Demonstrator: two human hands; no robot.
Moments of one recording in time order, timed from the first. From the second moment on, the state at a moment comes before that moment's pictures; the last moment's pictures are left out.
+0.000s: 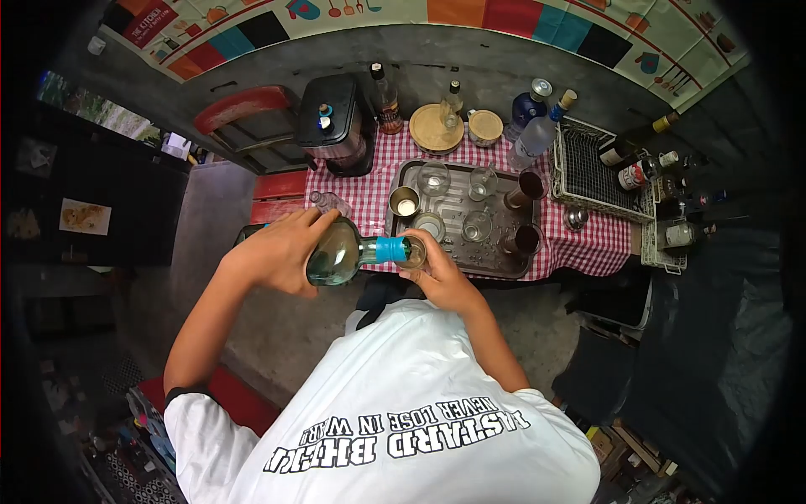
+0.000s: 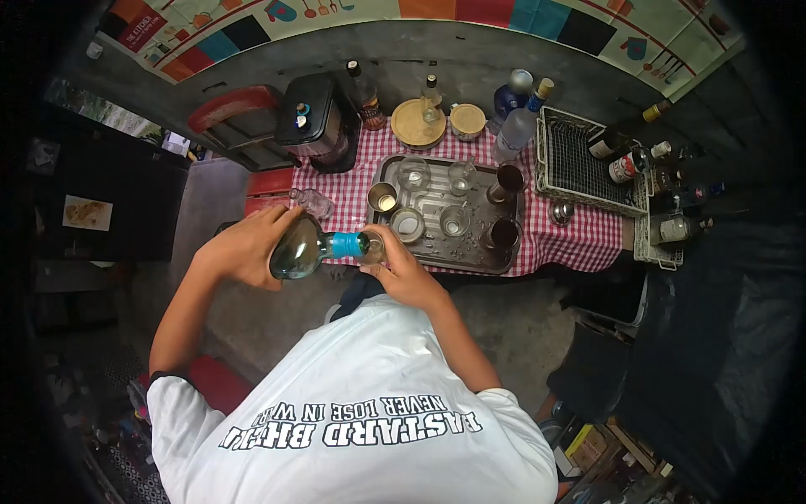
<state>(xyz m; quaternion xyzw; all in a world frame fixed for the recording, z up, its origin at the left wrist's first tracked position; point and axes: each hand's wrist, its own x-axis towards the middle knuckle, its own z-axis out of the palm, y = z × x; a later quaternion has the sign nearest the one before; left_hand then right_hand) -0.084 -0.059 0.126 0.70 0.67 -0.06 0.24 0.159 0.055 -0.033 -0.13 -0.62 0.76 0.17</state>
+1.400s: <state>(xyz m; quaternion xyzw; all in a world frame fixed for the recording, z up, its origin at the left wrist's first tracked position) -0.088 -0.057 0.130 0.65 0.70 -0.08 0.29 0.153 0.060 -0.027 -0.13 -0.60 0.77 0.16</state>
